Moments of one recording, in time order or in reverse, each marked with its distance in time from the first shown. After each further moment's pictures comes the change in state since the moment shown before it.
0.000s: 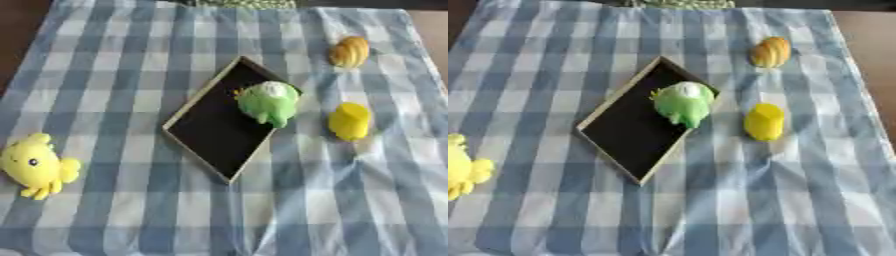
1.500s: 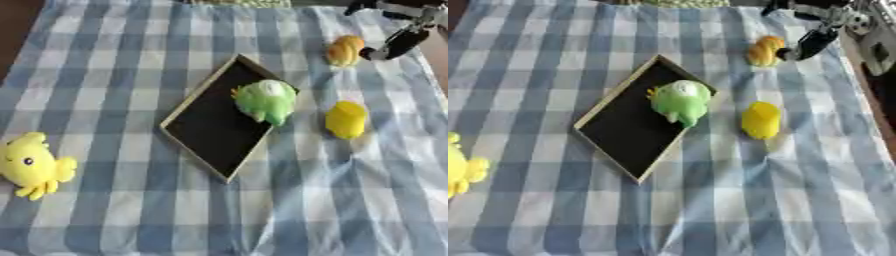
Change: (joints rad) left arm -0.001 0.000 -0.007 0.006 0.014 0.004 -0.012; right arm -0.133 0.111 0.109 0.292 0.459 -0.407 0.385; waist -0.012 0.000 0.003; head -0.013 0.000
